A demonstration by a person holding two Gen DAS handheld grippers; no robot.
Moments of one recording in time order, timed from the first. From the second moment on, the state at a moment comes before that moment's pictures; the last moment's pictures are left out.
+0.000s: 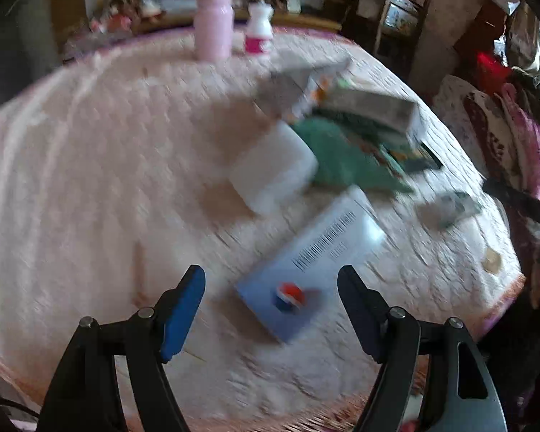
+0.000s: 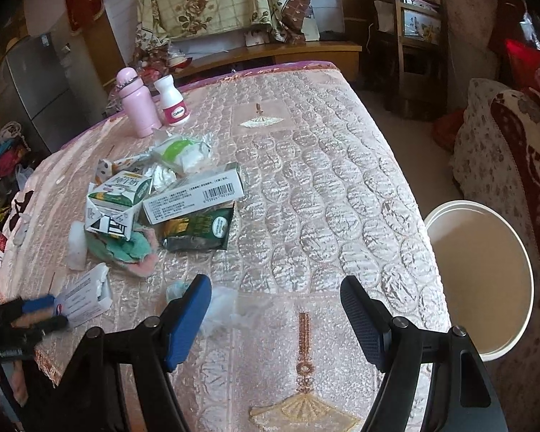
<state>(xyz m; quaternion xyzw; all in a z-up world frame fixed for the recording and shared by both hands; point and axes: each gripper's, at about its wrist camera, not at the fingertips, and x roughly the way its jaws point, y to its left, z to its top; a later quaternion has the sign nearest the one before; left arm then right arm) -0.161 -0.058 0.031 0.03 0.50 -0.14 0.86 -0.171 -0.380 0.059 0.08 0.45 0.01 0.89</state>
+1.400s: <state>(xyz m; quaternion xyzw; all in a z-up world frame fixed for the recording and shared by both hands) -0.184 -0.108 0.043 0.03 0.50 -0.23 0.84 -0.170 -0.345 0.038 0.08 0.48 0.10 0.87</state>
